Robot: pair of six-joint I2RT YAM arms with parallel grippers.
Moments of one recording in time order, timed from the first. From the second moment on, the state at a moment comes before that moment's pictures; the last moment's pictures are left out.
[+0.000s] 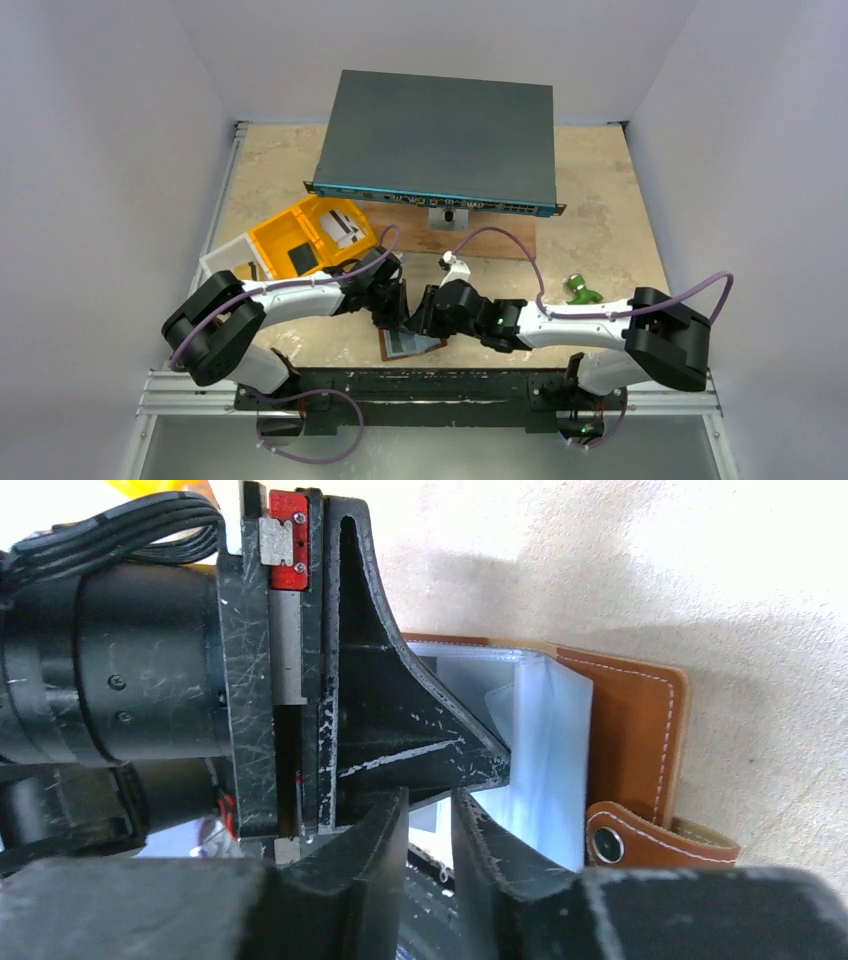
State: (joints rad) left arm -0.79 1.46 0.63 -0.23 0.31 -0.84; right arm 1.17 1.36 0.59 0.10 0.17 1.12
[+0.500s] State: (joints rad) left arm -0.80 1.45 0.63 -0.23 0.31 -0.83; right arm 1.20 1.44 0.62 -0.04 0.20 1.11
